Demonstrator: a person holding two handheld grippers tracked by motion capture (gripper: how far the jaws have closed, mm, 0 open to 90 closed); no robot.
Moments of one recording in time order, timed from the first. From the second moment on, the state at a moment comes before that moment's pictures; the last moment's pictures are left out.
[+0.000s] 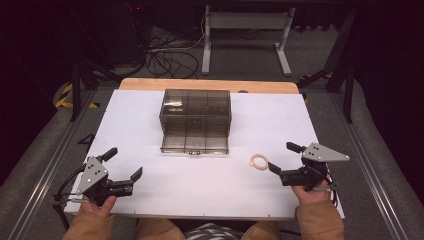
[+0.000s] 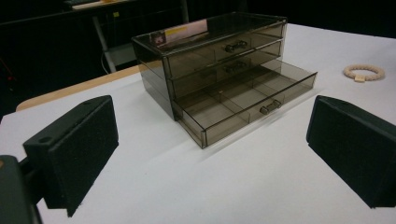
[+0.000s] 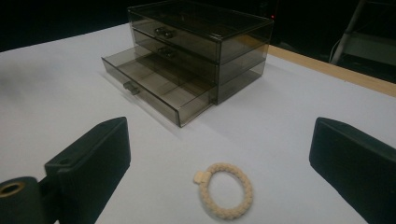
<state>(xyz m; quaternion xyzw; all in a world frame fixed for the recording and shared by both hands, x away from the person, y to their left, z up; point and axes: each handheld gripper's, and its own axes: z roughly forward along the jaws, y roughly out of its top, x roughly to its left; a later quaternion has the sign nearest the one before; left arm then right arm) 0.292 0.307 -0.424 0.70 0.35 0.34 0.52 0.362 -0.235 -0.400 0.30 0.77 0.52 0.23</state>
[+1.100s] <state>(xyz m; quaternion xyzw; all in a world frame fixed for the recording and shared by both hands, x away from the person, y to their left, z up) 0.292 0.307 -0.424 0.70 0.35 0.35 0.51 0.418 -0.224 -0.386 0.32 0.77 0.50 0.23</state>
